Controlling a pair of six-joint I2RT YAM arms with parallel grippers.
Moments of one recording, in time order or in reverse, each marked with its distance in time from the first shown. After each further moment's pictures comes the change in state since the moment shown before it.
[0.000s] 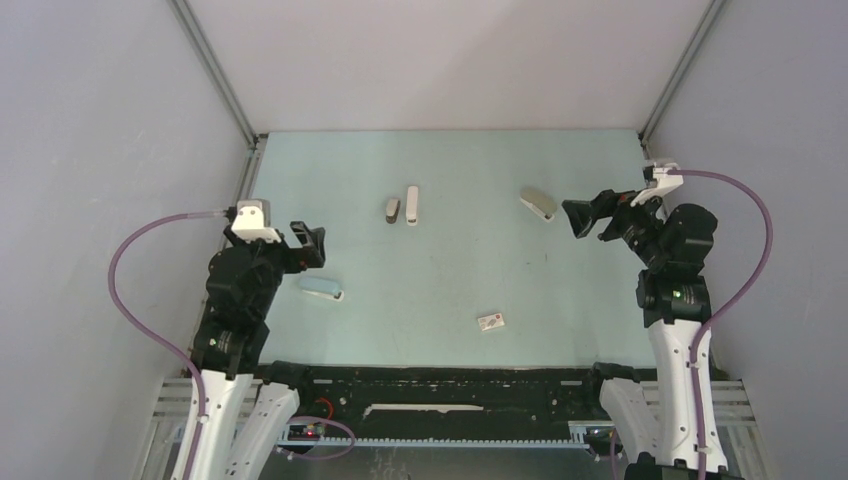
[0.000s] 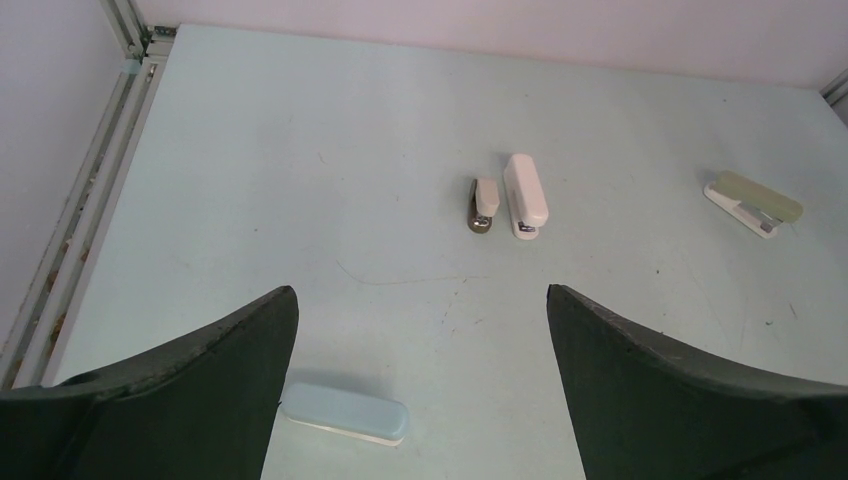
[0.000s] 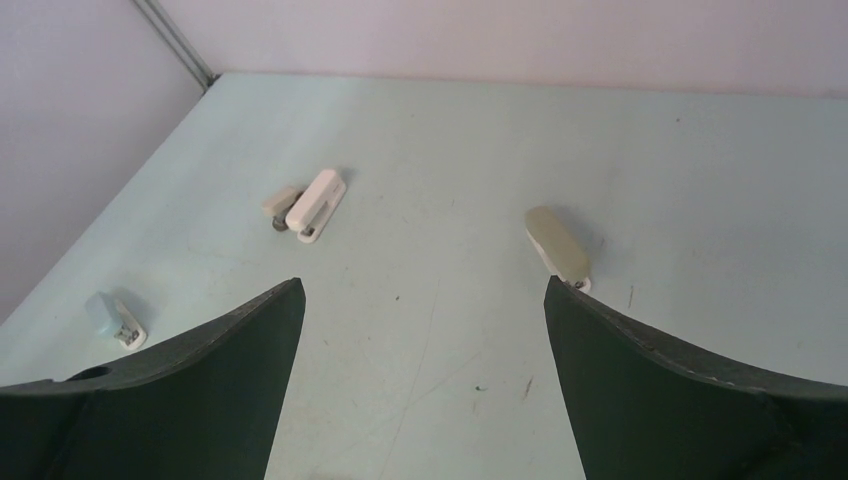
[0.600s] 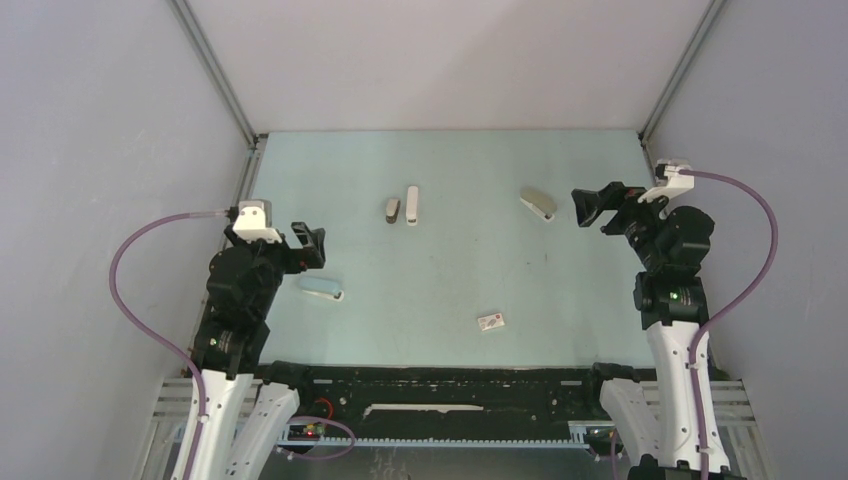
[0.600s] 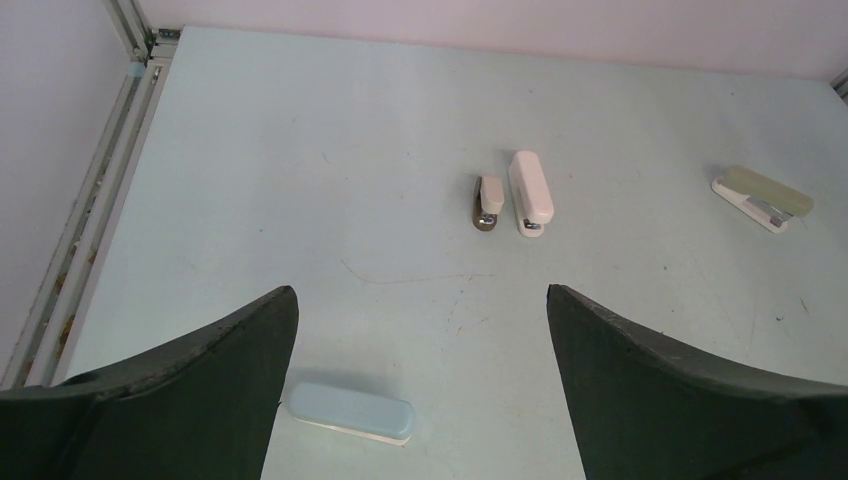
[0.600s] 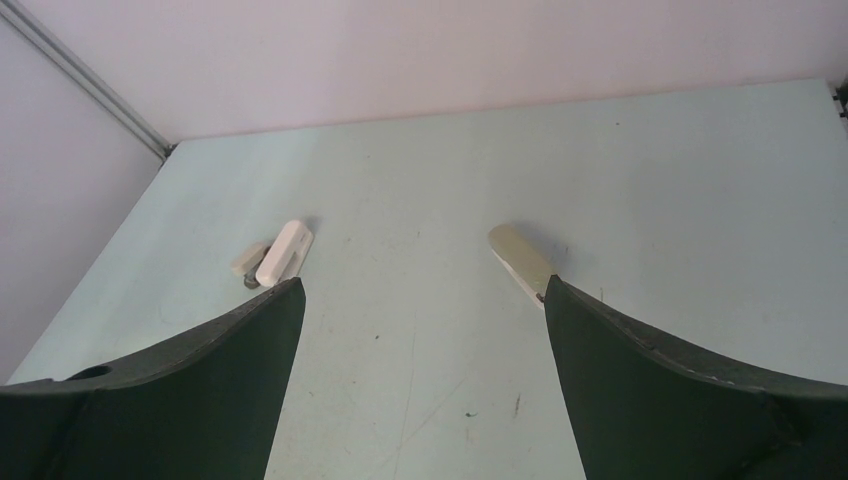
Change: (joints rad) left arm 0.000 0.000 -0.008 0.000 0.000 0.018; right arm 0.031 -0.018 -0.023 0.077 0.194 0.105
